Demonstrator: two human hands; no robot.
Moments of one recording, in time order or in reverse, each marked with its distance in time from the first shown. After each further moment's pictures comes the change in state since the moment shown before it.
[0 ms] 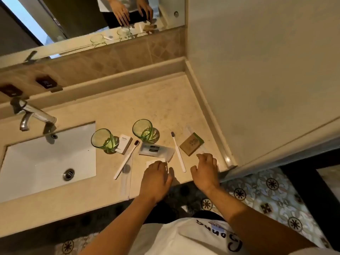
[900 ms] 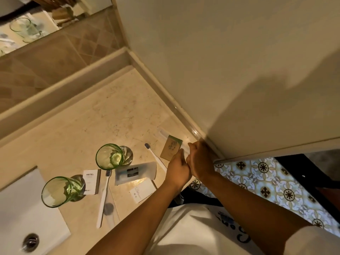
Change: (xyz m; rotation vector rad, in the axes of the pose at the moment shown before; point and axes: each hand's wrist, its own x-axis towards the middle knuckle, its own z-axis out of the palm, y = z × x) left_hand 0.111 0.084 0.024 -0.658 -0.486 -0.062; right_hand 0.062 0.010 -0.004 0.064 0.090 0.283
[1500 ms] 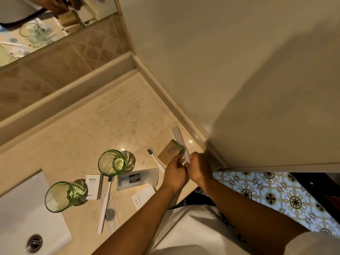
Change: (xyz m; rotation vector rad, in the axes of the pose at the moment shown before) left_hand 0.012 0.001 -0.013 -0.171 0.028 -0.188; right_hand 0.011 -0.017 0.000 0.114 -0.120 0.194
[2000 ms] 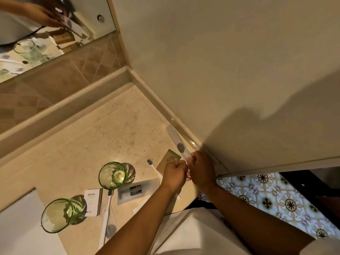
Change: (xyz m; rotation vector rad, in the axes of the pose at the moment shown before) left_hand 0.007 0.022 -0.016 -0.308 -0.109 -0.033; right_hand -0.010 -0.015 -0.016 0.190 0.262 -0.100
